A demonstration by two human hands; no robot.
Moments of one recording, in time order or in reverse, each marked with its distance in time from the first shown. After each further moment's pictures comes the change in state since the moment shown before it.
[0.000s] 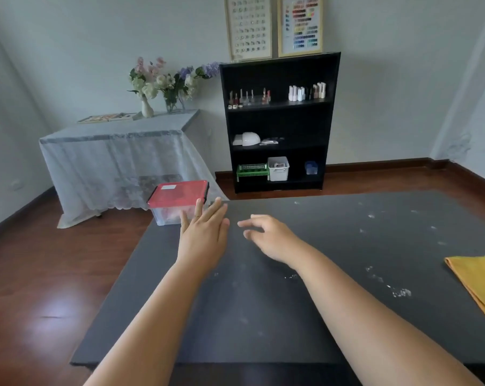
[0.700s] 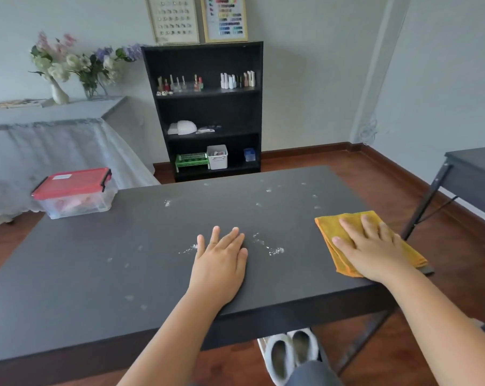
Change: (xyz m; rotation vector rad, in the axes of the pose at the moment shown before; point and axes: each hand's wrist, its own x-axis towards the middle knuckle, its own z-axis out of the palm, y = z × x) left_hand -0.083 0.201 0.086 -0.032 -0.285 0.169; right_hand -0.230 0.214 -0.206 -0.767 0.238 0.679
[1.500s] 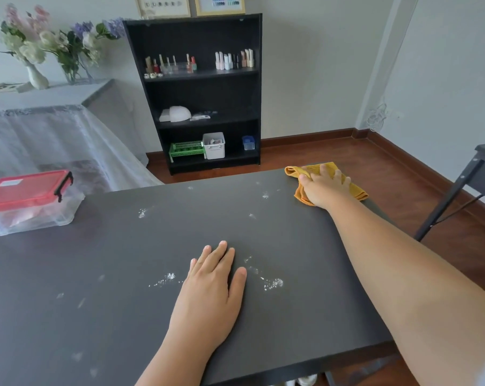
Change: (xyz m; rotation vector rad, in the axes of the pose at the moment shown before) left_hand 0.025 0.007 0.018 -0.204 0.068 -0.082; right_hand 0.203 -0.089 -0.028 0.107 -0.010 -0.005
